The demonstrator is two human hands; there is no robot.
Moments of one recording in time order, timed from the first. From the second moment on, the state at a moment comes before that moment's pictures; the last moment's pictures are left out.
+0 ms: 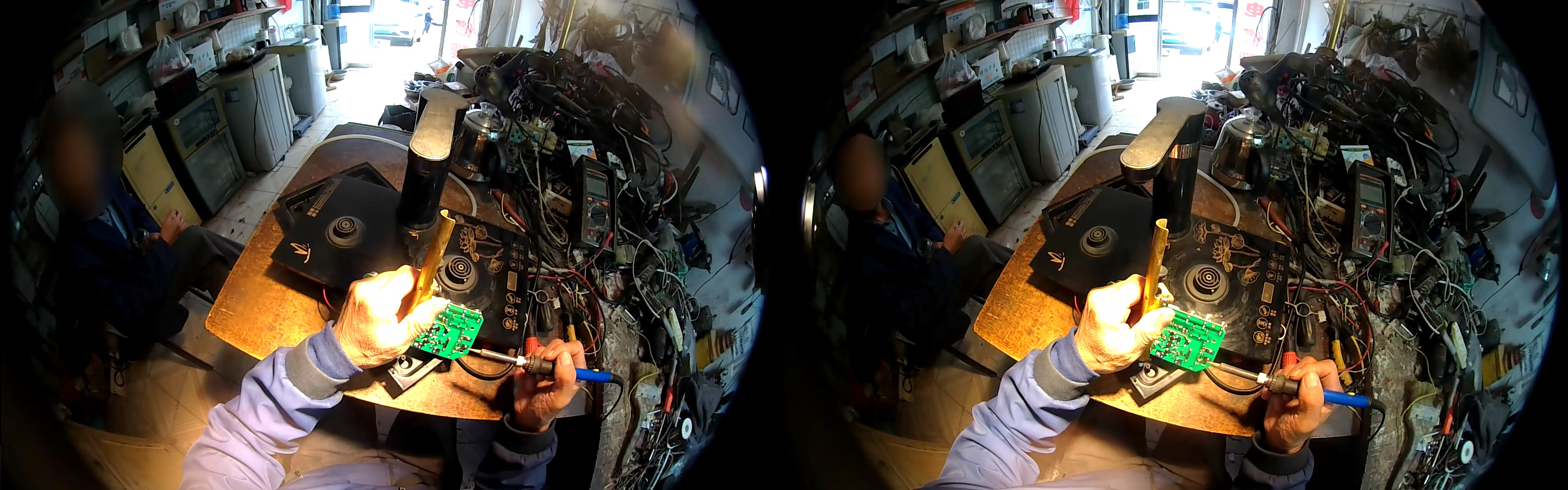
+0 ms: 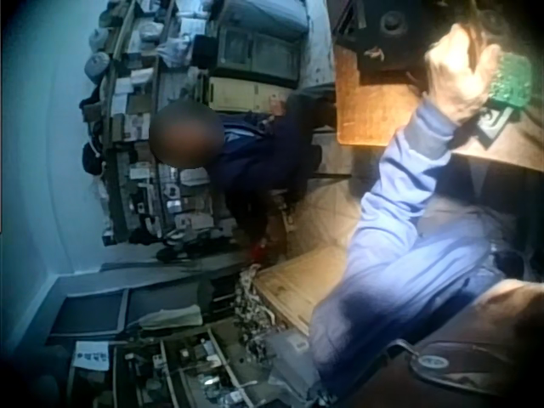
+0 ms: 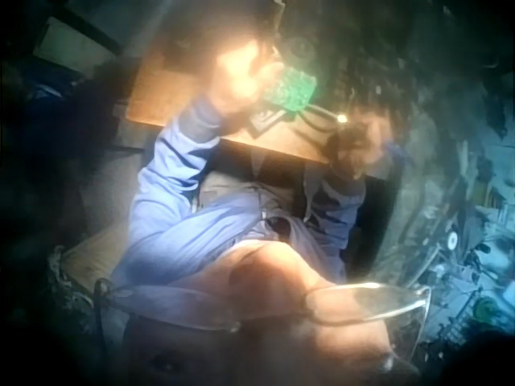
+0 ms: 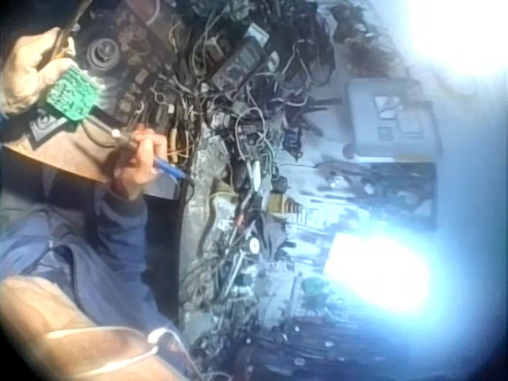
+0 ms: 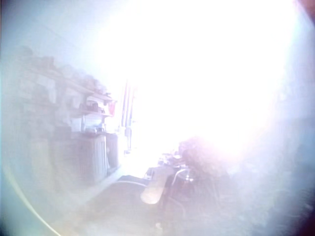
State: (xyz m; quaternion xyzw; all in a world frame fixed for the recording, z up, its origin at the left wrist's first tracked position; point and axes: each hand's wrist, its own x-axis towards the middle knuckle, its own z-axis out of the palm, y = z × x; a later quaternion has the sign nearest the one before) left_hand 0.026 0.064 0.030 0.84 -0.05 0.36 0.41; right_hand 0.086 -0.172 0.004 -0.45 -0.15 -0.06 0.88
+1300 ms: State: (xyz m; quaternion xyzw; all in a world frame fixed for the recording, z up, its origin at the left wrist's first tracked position) left_hand 0.026 0.062 0.034 0.84 -0.05 0.38 0.39; right_hand 0.086 -0.176 0.001 -0.46 -0.16 -0.05 0.87
